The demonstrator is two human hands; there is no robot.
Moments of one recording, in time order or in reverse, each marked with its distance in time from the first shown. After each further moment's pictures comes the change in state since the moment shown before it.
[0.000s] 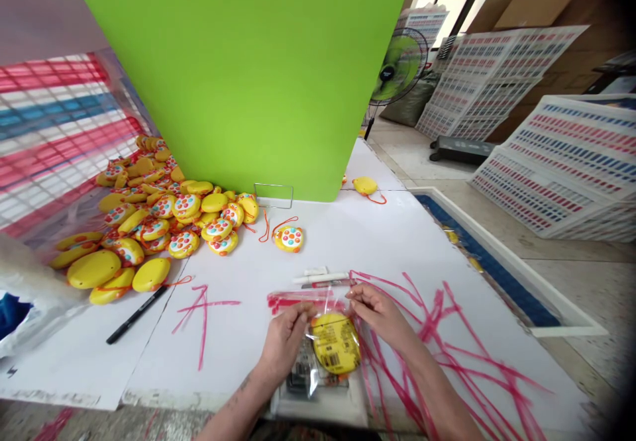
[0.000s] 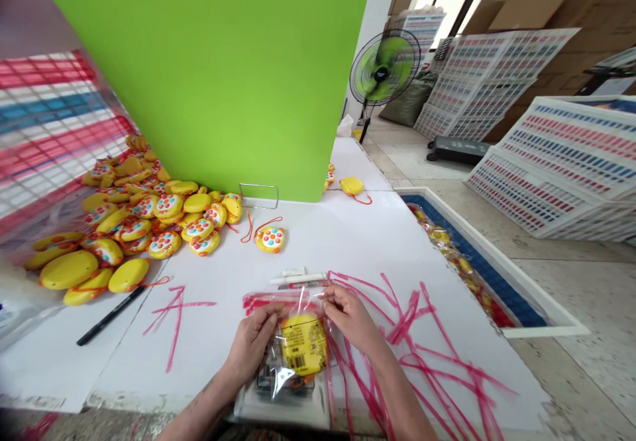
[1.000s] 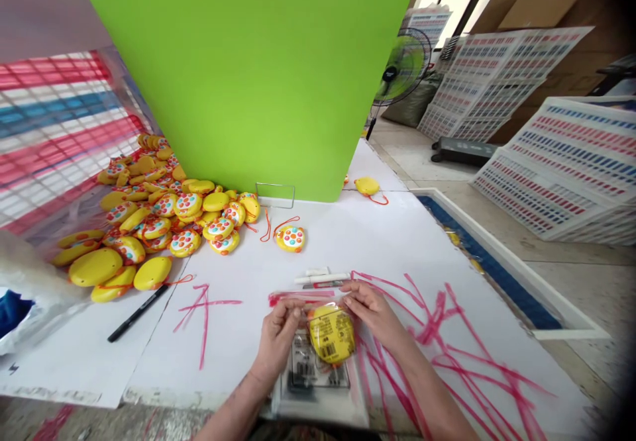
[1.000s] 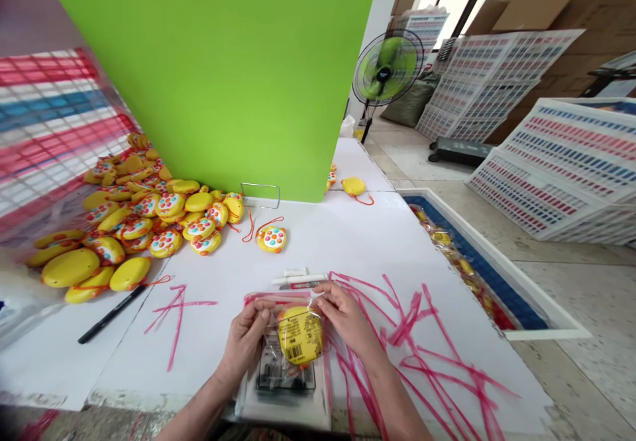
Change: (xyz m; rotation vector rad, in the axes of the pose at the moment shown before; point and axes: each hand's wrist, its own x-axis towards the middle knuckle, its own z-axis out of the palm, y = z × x) left_hand 0.000 -0.012 -0.002 -0.292 0.099 -0.031; right_hand 0.004 -0.001 0.013 0.153 -0.022 0.005
